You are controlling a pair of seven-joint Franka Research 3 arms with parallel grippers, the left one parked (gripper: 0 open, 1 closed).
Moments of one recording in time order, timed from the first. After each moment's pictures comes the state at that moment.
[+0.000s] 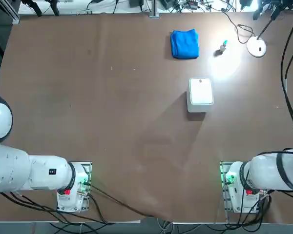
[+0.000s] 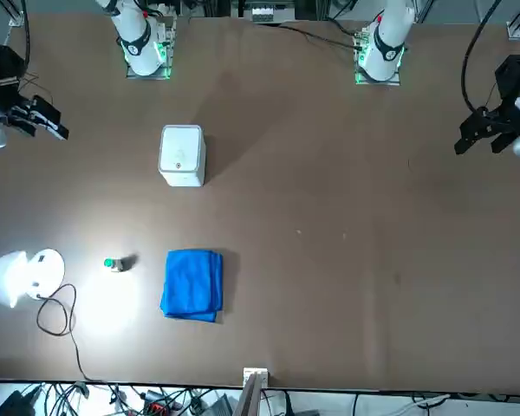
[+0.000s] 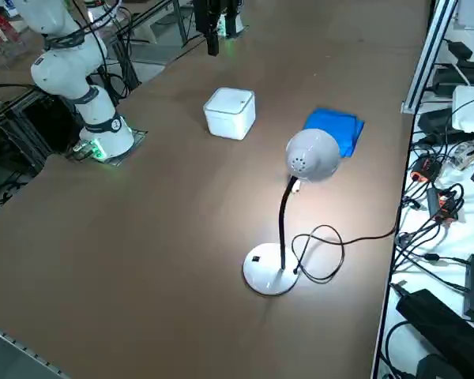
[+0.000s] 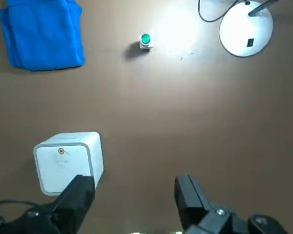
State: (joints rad) arm 0.02 -0.02 -0.01 -1.64 0.02 1.55 0.07
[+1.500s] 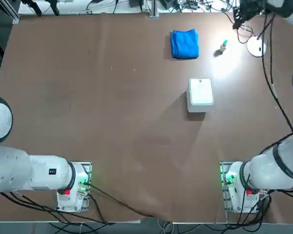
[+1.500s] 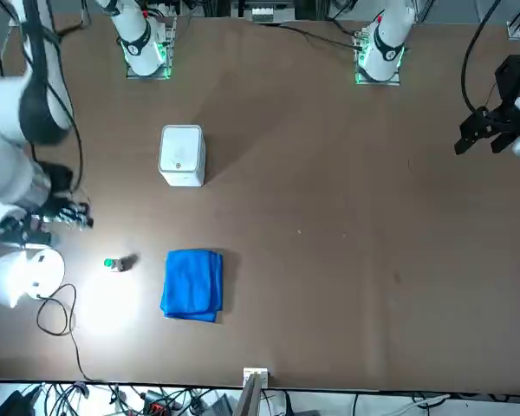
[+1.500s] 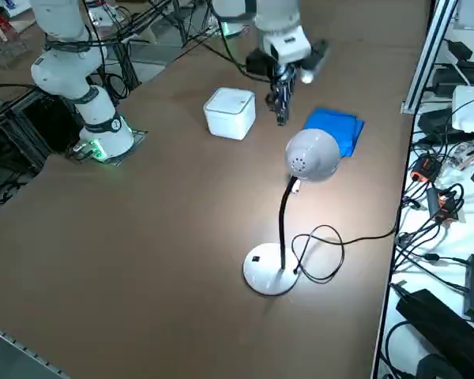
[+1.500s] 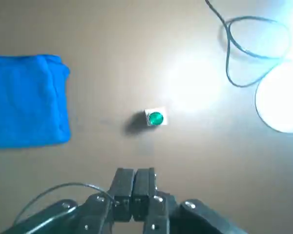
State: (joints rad) arm 0.02 0.37 0.00 -1.65 0.02 2.09 0.08
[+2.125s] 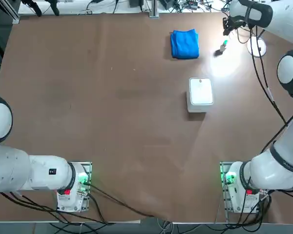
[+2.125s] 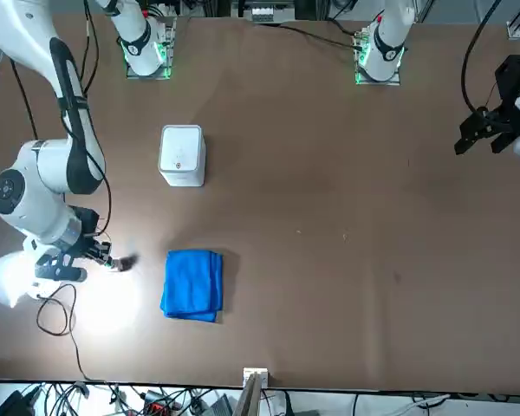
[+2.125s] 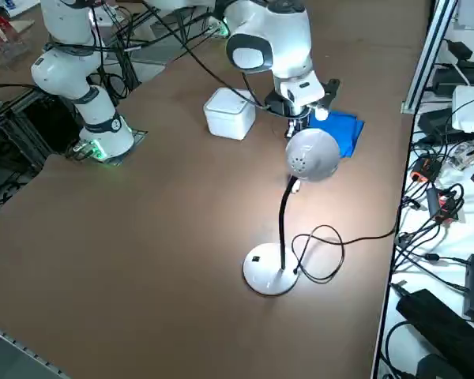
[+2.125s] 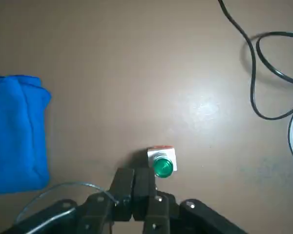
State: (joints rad) arm 0.03 0.53 0.00 -1.65 0.00 2.30 0.08
